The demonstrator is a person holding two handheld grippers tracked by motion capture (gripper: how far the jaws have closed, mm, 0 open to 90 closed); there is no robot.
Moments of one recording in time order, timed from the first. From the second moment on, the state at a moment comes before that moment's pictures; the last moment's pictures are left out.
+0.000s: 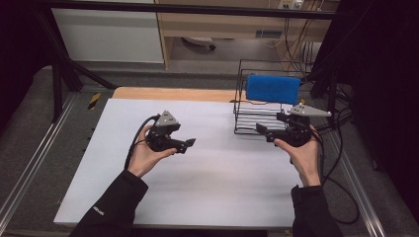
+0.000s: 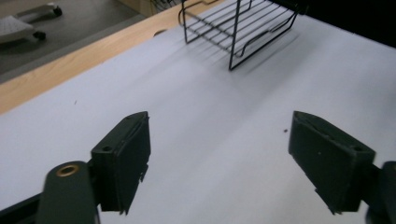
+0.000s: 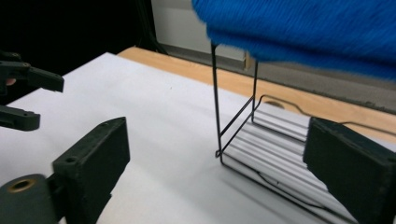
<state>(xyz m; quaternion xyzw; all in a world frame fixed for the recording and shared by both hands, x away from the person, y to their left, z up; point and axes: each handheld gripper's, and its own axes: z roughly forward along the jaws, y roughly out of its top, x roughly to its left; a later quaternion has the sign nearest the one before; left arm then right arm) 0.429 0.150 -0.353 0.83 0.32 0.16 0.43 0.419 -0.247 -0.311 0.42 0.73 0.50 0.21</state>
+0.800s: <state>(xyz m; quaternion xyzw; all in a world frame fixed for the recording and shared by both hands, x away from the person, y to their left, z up) 0.376 0.249 -0.423 0.80 0.39 0.17 0.42 0.382 -0.241 -0.400 0.41 0.76 0.49 0.15</state>
